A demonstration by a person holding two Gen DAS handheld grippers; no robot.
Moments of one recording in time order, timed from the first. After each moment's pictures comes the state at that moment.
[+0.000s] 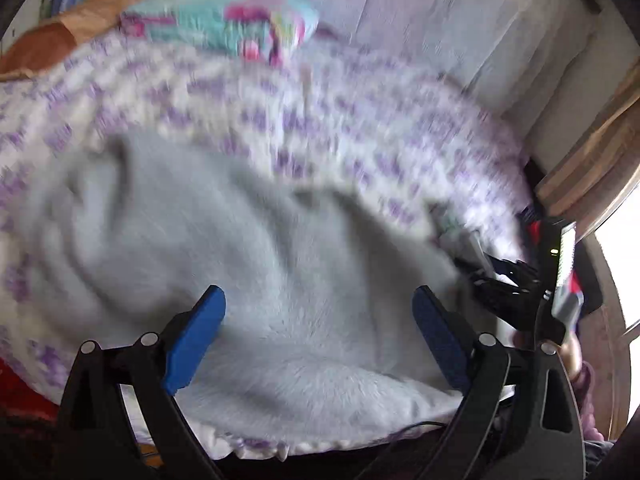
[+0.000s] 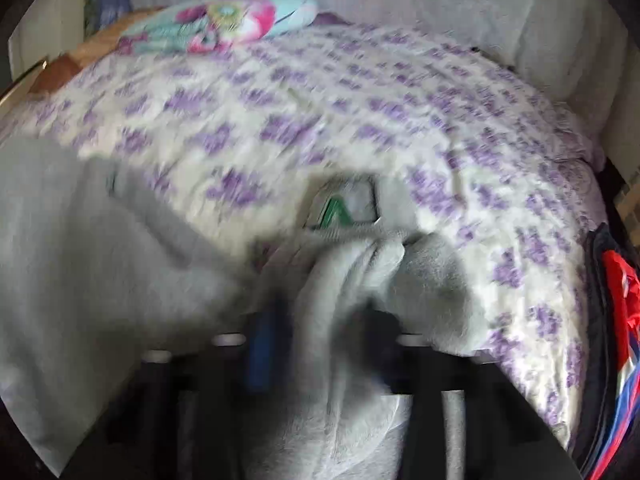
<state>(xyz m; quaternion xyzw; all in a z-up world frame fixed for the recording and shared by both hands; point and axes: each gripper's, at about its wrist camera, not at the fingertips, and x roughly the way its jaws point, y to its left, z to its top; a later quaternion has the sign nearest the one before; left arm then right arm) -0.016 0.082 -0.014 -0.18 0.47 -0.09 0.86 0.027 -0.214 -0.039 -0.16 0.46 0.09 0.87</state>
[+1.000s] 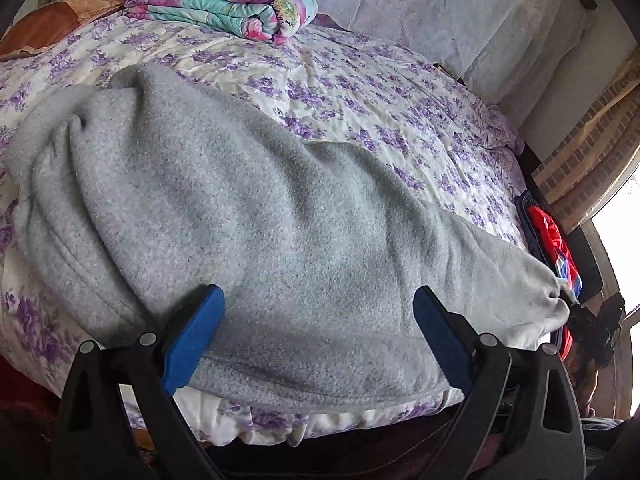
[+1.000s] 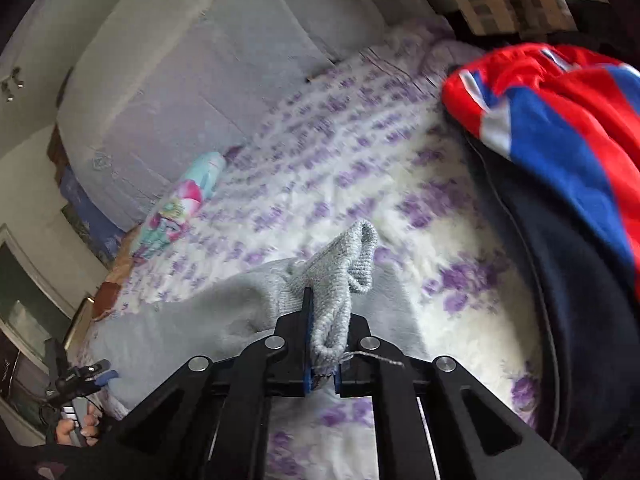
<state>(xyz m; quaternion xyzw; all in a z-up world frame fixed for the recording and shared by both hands) -0.052 0.091 -0.034 -0.18 0.45 -0.11 0.87 -0.111 -0.488 -0.027 0.23 0.35 0.06 0.91</state>
